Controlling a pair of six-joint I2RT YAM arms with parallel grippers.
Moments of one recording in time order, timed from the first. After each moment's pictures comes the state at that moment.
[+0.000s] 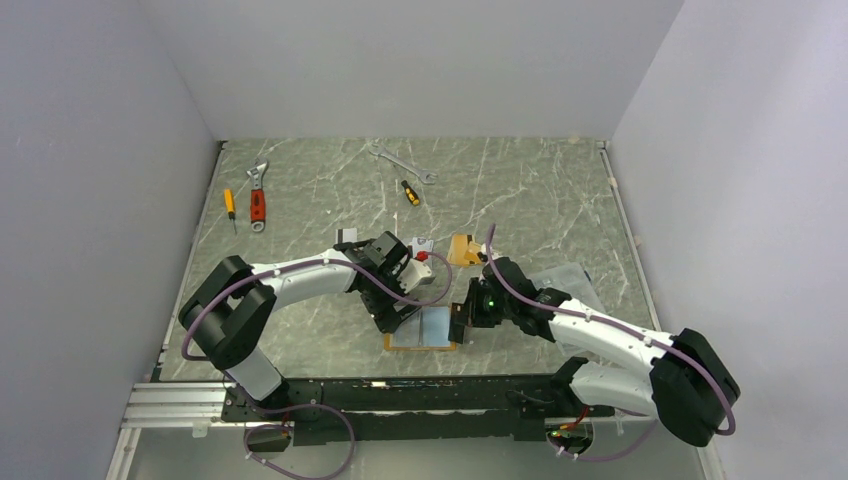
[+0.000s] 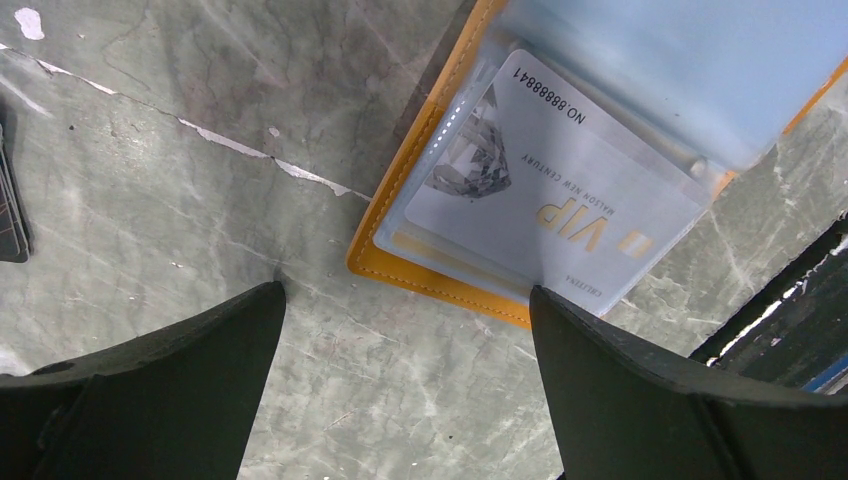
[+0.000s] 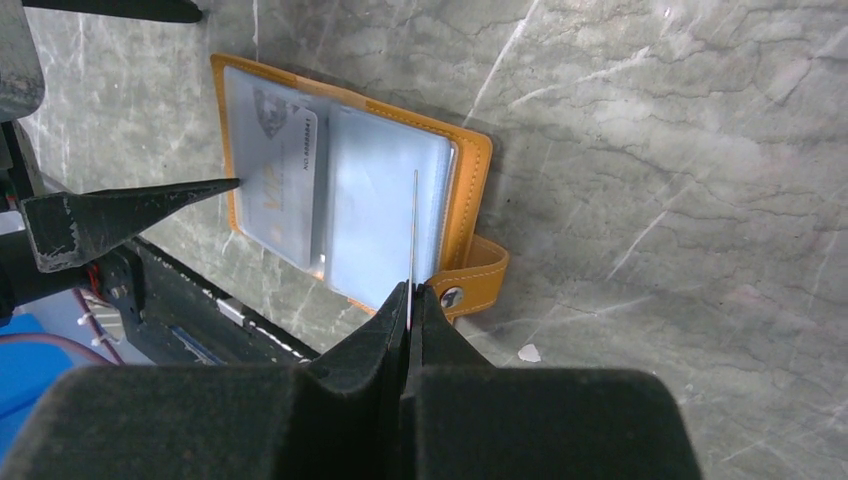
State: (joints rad) left arm -0.79 1.62 0.94 -0.57 0.18 0.24; right arm 0.74 1.10 0.47 -0.21 -0.15 0.75
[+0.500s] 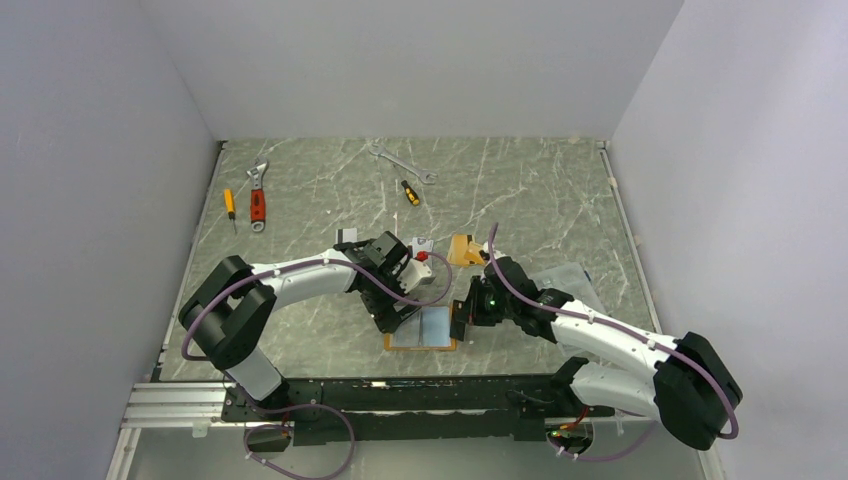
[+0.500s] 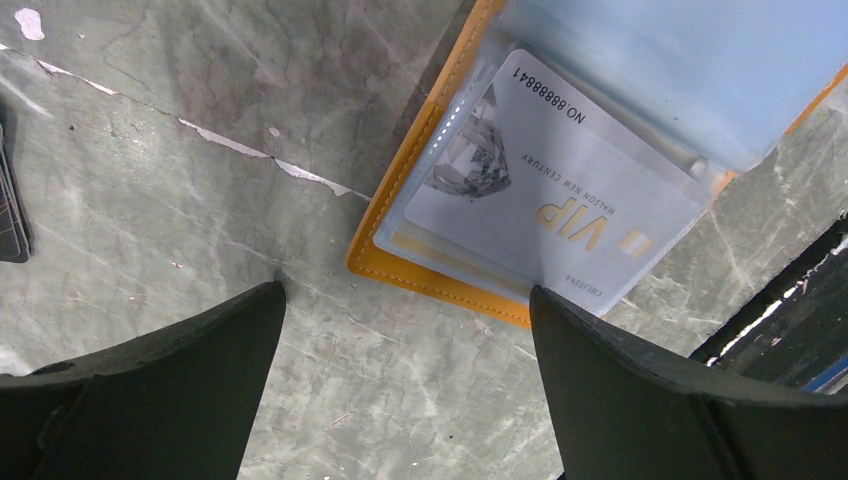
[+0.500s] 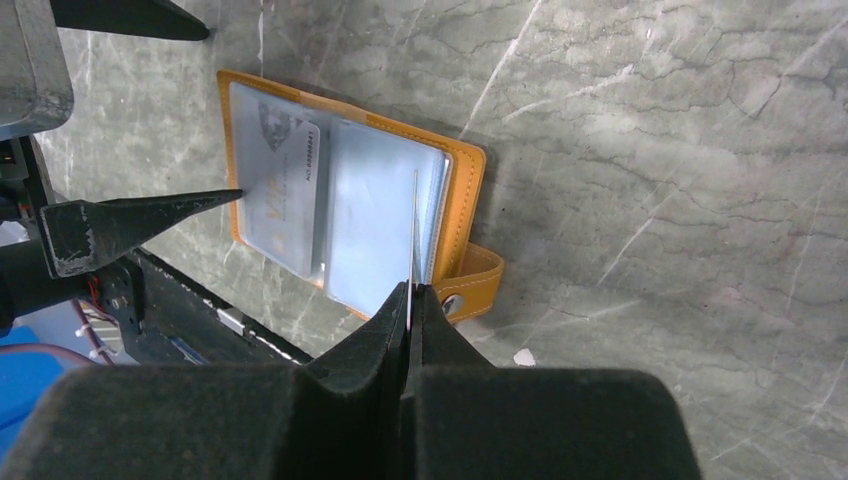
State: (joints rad) left arm -0.79 1.62 0.94 -0.57 0.18 0.25; right arm 0.74 1.07 0.47 -0.21 -0.12 0.74
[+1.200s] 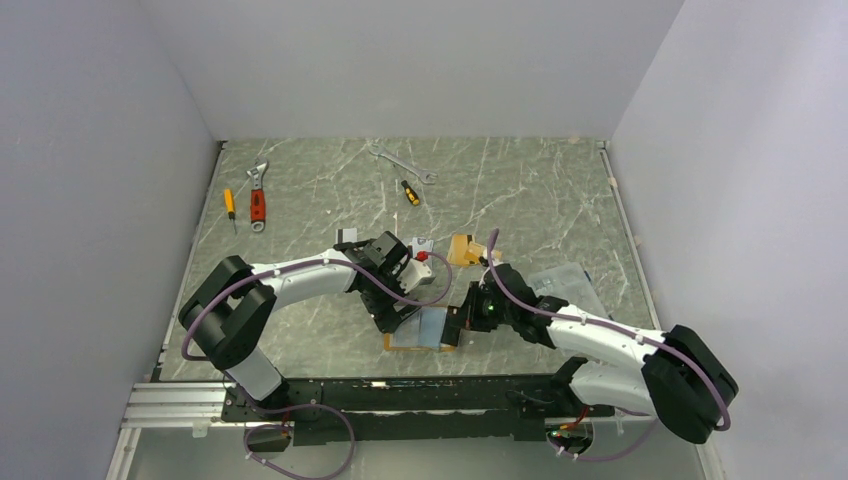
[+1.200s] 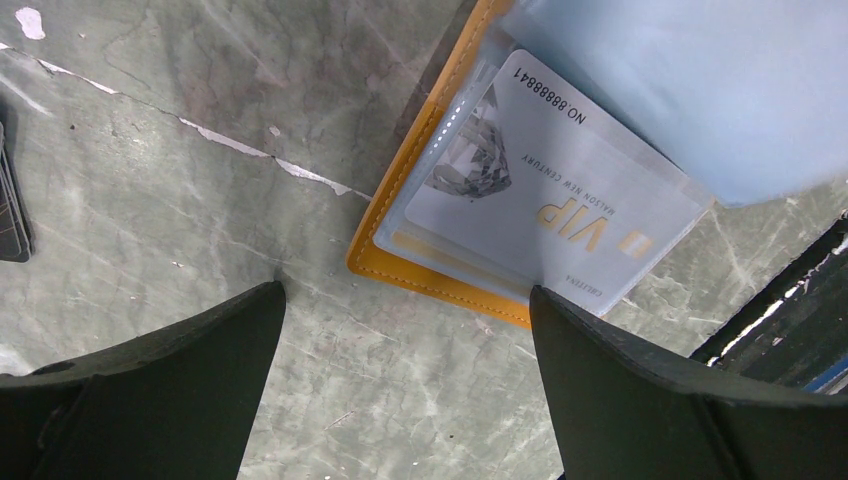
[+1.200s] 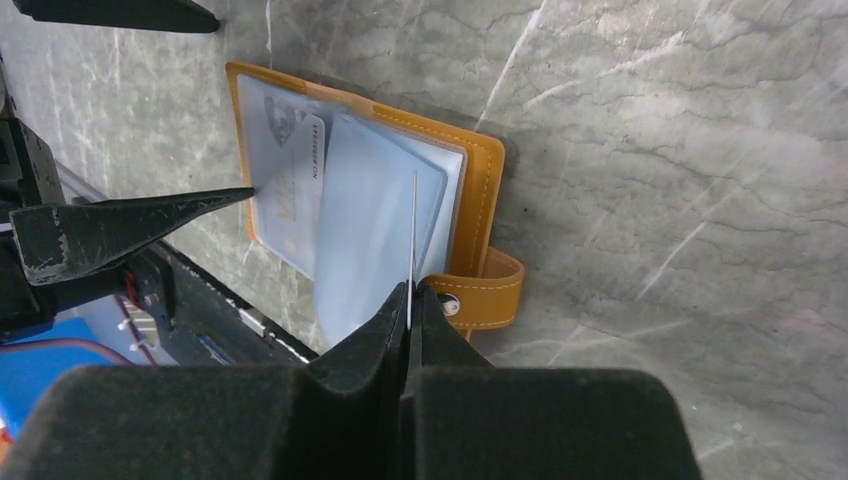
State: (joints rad) left arm -0.79 1.62 0.94 -0.57 0.18 0.25; right arm 0.75 1.11 0.40 -0.07 -0.17 0.82
